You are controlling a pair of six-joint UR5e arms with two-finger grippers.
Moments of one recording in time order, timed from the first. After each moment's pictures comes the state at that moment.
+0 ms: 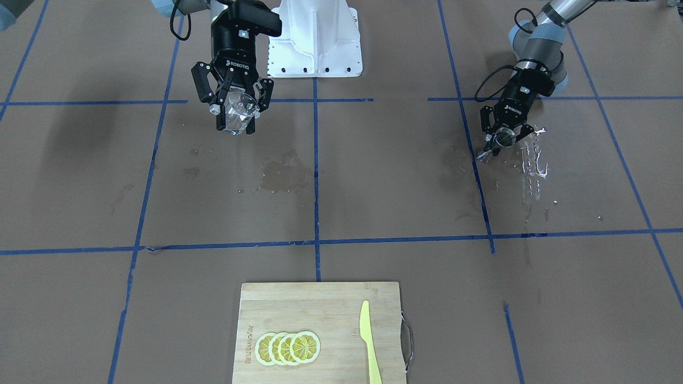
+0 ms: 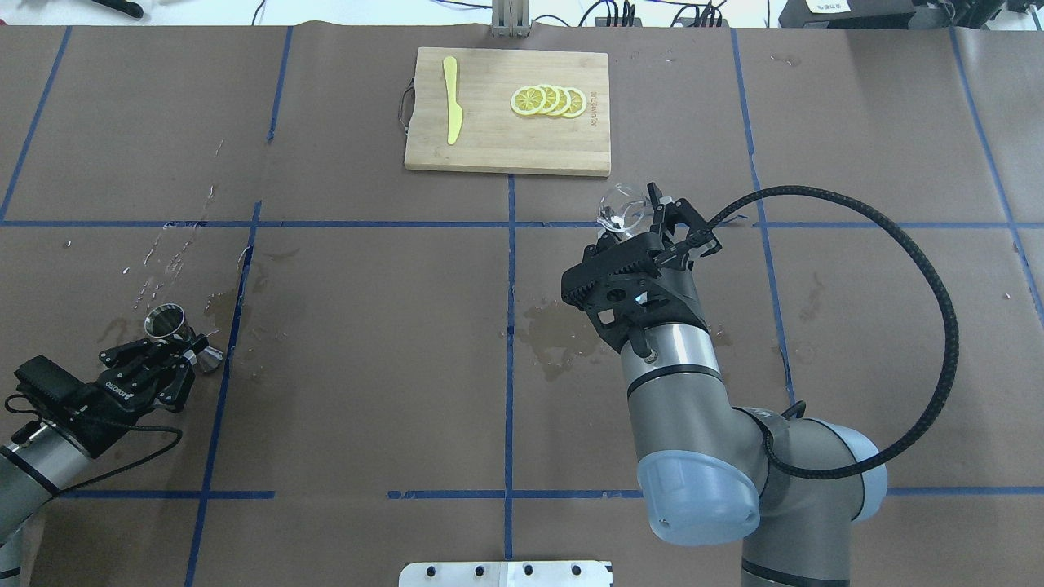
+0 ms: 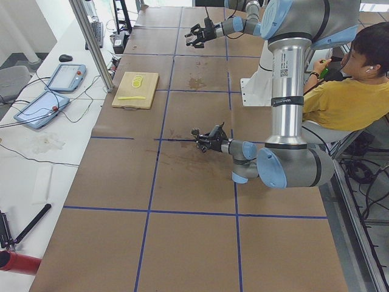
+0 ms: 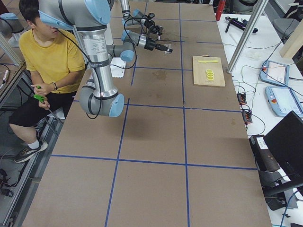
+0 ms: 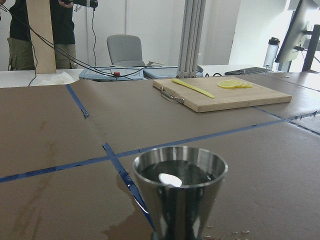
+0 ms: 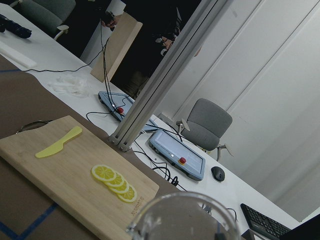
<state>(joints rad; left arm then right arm) -0.19 -1.49 -1.36 -3.53 -0.83 -0.67 0.21 -1.18 2.02 -1.33 0.49 0.59</state>
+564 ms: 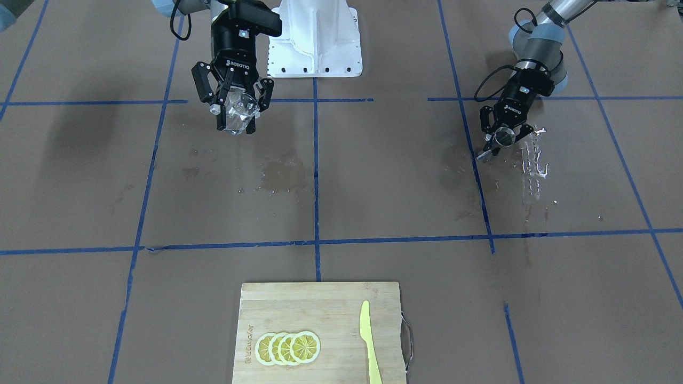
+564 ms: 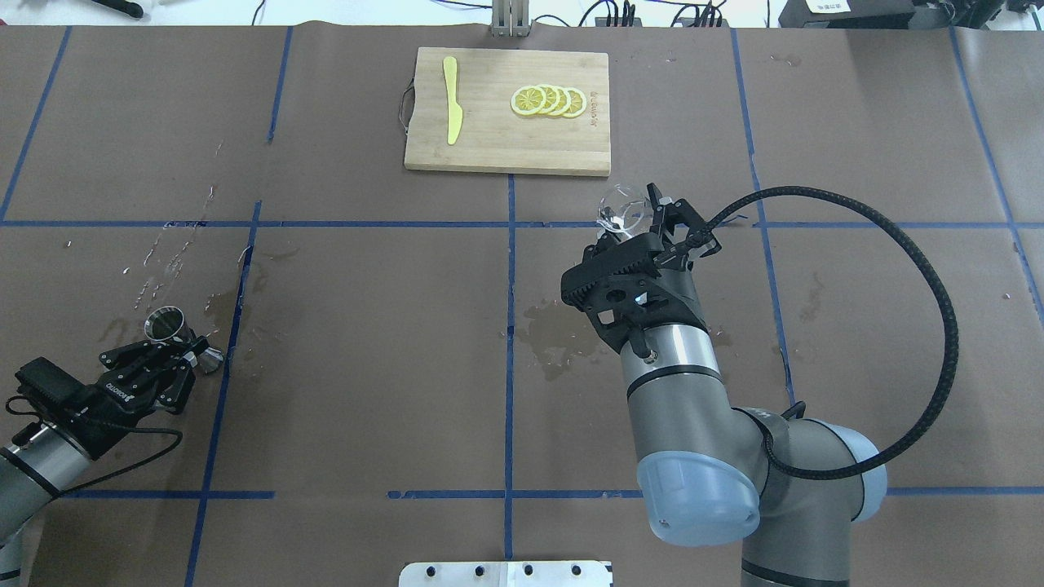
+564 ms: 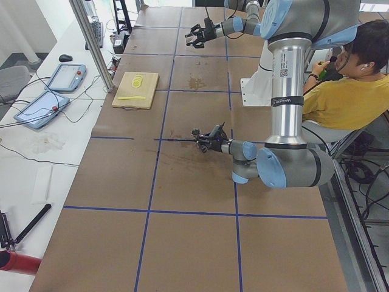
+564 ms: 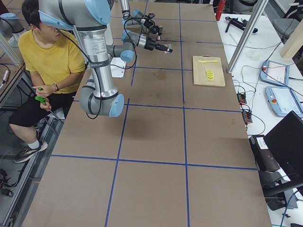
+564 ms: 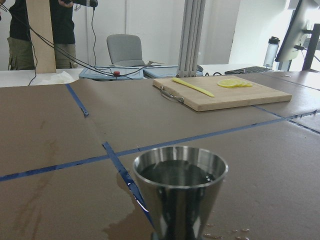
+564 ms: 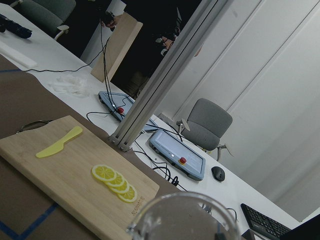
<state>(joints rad) -0.19 -1.49 -1.36 -3.54 -0.83 -0.66 0.21 -1.18 2.02 -1.33 0.49 0.59</state>
